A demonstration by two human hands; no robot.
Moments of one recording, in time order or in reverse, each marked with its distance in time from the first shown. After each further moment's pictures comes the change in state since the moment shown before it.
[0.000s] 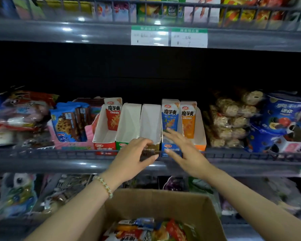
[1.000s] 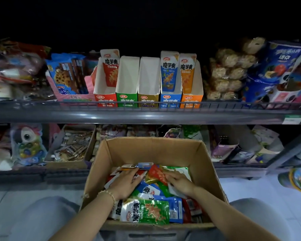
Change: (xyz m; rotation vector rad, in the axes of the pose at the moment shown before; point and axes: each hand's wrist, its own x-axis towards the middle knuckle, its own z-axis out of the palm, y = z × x) left_hand -0.183 -0.046 0.135 -0.082 -0.709 -0.521; right_hand -0.168 0.059 0.187 0.430 -0.464 0.786
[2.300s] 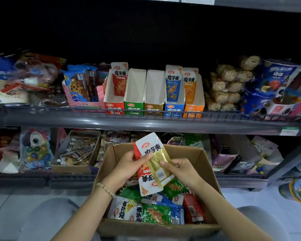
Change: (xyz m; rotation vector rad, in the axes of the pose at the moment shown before) left_hand -0.060 0.069 -0.082 -0.920 0.236 0.110; right_hand -0.087 -0.111 -0.023 0.437 0.137 -0.411
